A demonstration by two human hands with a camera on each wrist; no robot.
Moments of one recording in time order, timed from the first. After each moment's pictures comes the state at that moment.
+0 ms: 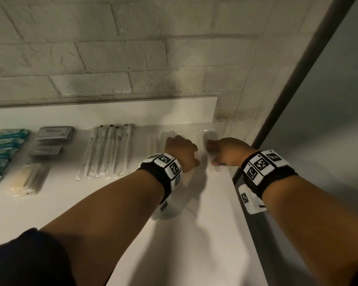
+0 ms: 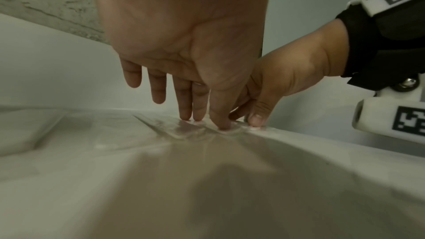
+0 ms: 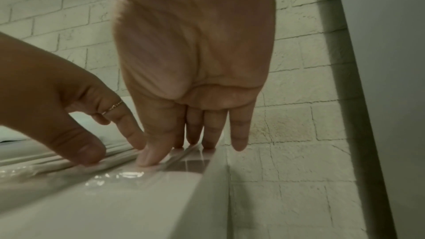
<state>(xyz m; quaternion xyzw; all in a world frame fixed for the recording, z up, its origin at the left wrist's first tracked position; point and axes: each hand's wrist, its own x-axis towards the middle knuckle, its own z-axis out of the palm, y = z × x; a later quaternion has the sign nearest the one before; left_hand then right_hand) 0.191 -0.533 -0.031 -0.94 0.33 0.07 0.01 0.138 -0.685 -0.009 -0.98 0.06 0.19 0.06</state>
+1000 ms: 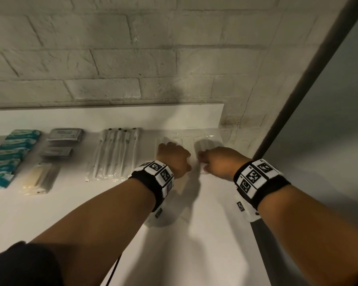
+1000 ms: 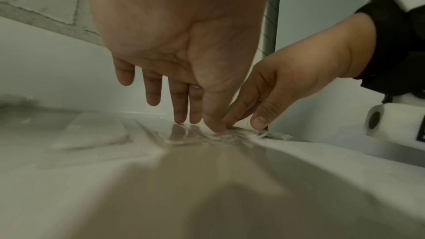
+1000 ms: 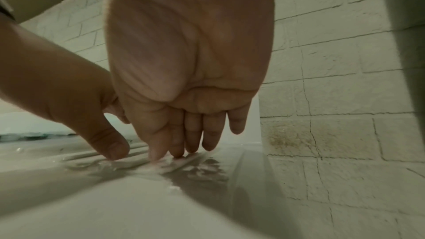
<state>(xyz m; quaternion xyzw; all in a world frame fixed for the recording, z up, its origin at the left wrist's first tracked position) 0.196 -0.498 -0.031 -0.95 0.29 0.07 0.00 0.139 -0.651 -0.012 -0.99 -0.03 0.17 0.01</state>
